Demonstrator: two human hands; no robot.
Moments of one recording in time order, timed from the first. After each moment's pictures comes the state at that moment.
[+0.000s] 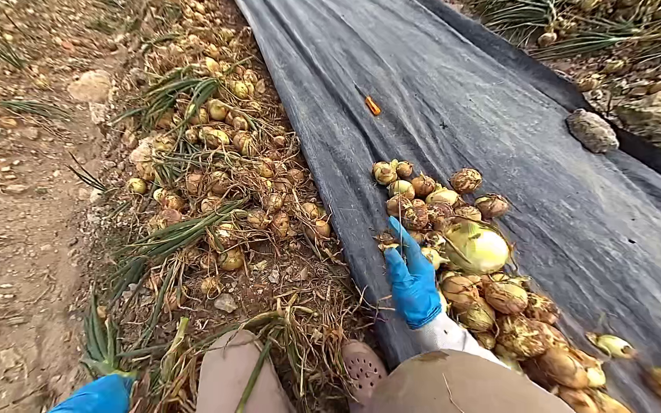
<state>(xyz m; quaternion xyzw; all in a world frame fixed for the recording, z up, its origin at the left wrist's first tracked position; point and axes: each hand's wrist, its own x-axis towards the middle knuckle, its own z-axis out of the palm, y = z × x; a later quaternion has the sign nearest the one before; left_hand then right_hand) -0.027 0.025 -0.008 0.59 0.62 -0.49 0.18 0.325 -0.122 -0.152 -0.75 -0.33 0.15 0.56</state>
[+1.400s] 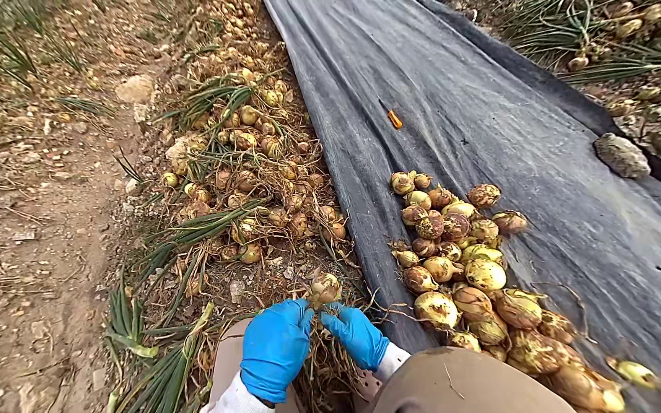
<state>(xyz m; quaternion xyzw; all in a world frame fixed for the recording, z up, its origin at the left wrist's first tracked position) 0.074 -0.042 -0.051 0.83 0.49 -0.15 0.23 0.230 -0.119 -0.170 -0.66 -0.43 0.54 0.28</state>
